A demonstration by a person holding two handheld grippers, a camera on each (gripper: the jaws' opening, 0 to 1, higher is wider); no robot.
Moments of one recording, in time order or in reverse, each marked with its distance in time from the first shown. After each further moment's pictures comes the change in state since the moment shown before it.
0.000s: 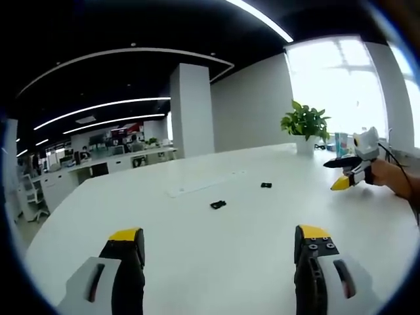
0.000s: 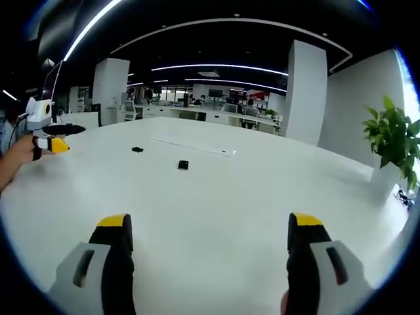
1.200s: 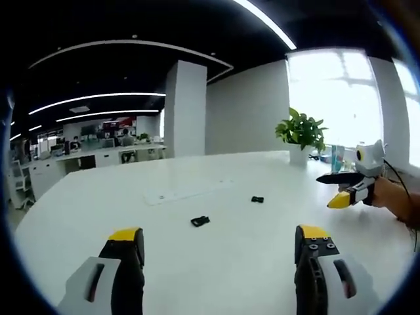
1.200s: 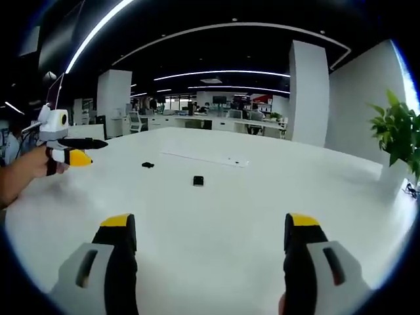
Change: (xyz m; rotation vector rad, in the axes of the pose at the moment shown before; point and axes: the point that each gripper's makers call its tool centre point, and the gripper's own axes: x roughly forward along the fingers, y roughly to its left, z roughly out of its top) left arm 0.054 -0.019 0.020 -0.082 -0.005 -0.082; right arm 0.017 0.024 0.024 0.047 -0.051 0.046
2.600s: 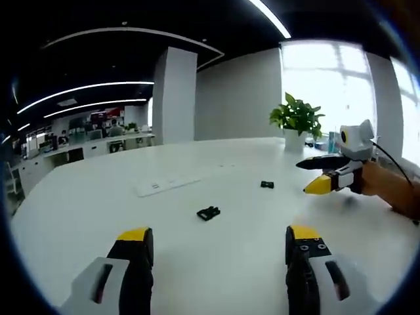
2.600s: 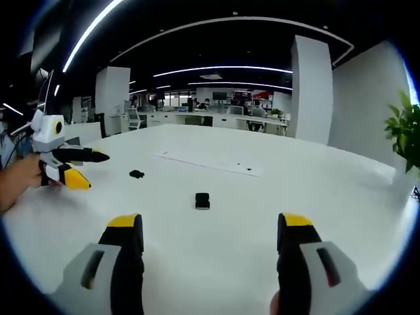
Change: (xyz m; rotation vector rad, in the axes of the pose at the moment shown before) left arm 0.037 0.019 -0.022 0.020 0.090 -0.082; right arm 0.079 0.012 0.014 0.000 0.026 0.006
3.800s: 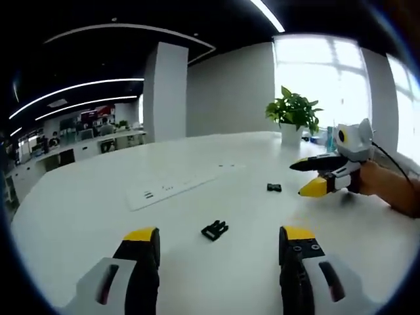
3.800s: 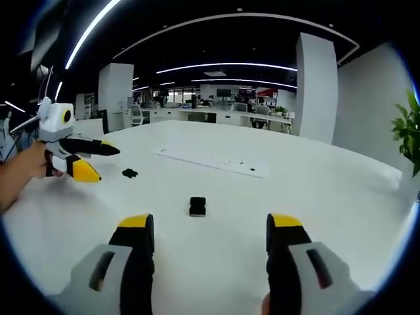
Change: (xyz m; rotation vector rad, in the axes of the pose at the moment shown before) left arm 0.038 0.011 0.010 0.031 0.053 -0.050; right arm 0.025 -0.008 0.001 -0.003 0.015 0.022
